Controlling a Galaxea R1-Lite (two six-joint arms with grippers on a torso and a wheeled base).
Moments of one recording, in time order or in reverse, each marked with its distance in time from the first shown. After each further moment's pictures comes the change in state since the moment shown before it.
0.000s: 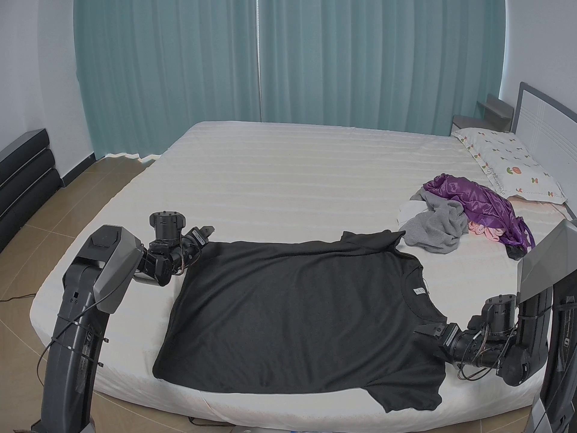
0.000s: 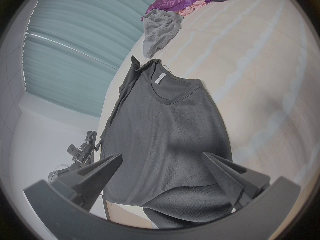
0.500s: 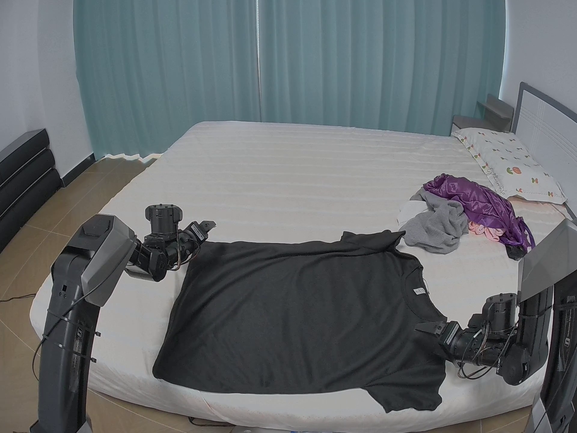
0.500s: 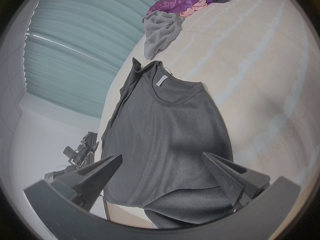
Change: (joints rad) left arm 0.000 -0.098 0.112 -0.011 -0.048 -0.007; right arm -0.004 -0.004 -0.007 0.000 0.000 0.001
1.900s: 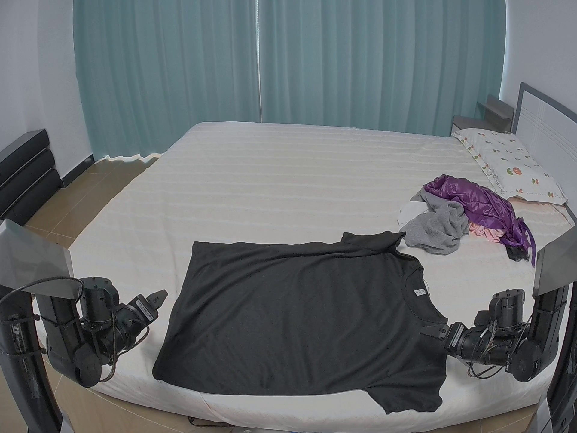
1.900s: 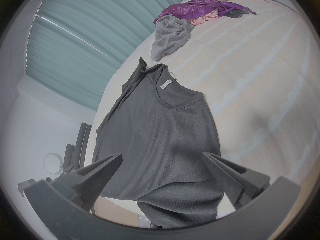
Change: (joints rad) left arm -0.008 -0.508 1.498 -0.914 0.158 0.039; right arm 0.003 -0.140 0.016 0.167 -0.039 -0.137
